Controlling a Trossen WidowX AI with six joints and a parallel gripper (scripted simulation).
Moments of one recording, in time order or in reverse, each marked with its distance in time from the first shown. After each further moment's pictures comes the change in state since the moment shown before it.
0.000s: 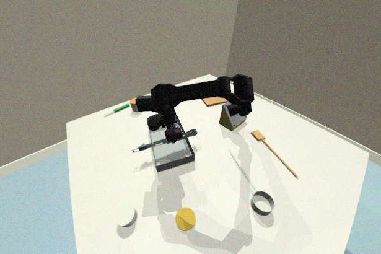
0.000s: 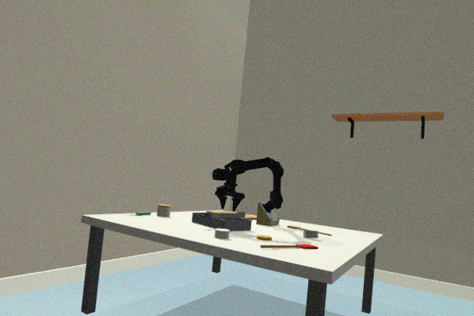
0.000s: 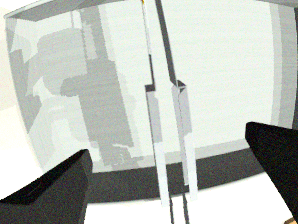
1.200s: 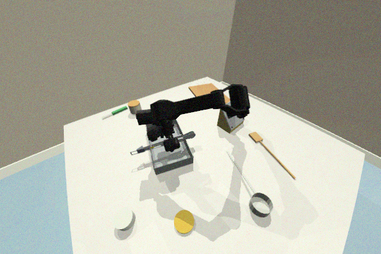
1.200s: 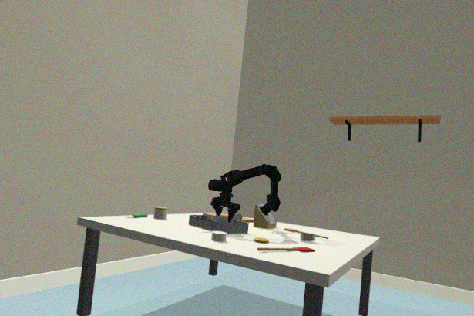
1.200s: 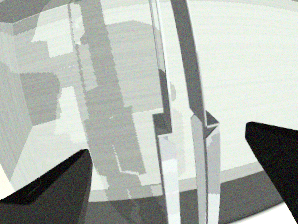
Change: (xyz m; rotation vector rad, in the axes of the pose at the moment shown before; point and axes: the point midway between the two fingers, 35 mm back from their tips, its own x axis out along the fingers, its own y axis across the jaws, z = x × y) arm 0.045 0.002 0.005 0.004 0.001 0.002
